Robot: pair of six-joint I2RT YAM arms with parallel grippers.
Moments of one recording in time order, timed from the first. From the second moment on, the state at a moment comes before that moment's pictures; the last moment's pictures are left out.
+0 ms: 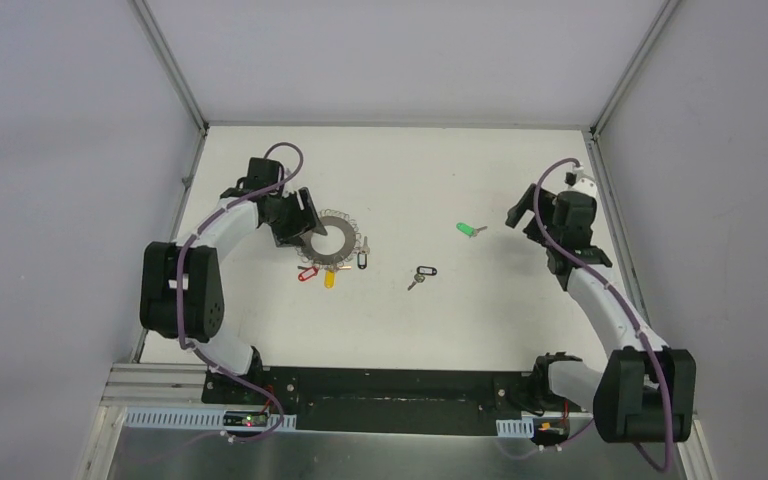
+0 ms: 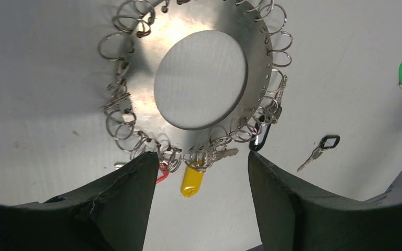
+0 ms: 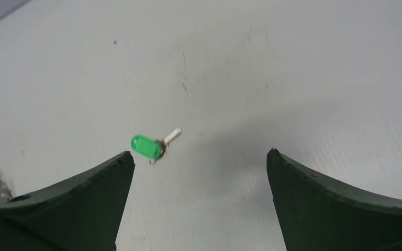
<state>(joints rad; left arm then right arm) -0.10 1.56 1.03 -0.43 0.33 -0.53 0.04 1.17 0.70 -0.02 0.07 0.39</state>
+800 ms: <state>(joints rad) -0.28 1.94 1.31 -0.48 0.34 -0.47 0.04 1.02 0.55 -0.48 -0.37 0.65</state>
